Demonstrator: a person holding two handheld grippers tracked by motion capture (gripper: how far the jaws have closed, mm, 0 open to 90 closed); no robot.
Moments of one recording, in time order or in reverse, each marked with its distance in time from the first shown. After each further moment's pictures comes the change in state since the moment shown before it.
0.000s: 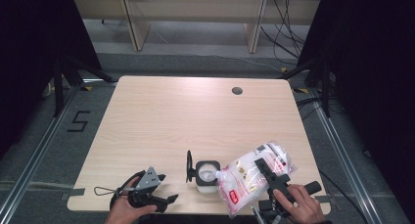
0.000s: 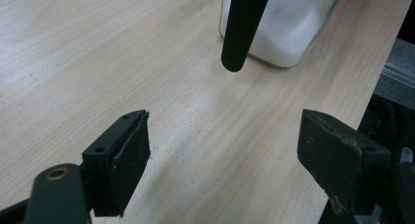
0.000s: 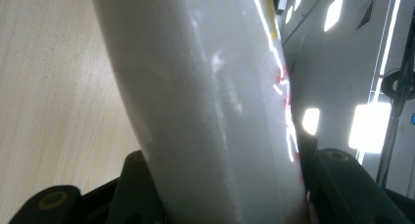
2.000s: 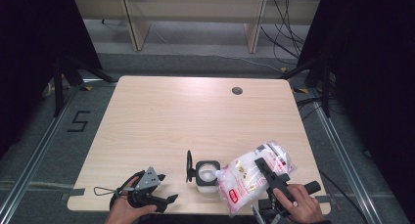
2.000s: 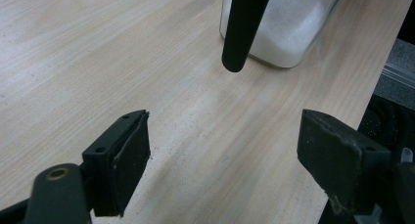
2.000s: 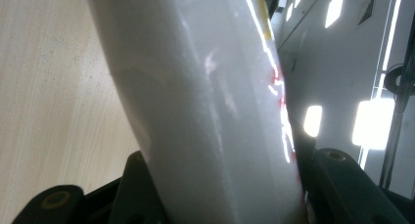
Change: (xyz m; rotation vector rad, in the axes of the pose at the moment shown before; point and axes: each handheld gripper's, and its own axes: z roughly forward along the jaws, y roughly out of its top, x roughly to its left) left arm 0.000 0.000 -0.001 -0.004 -0.004 0.000; right arm 0.001 0.000 0.001 0.017 0.014 0.043
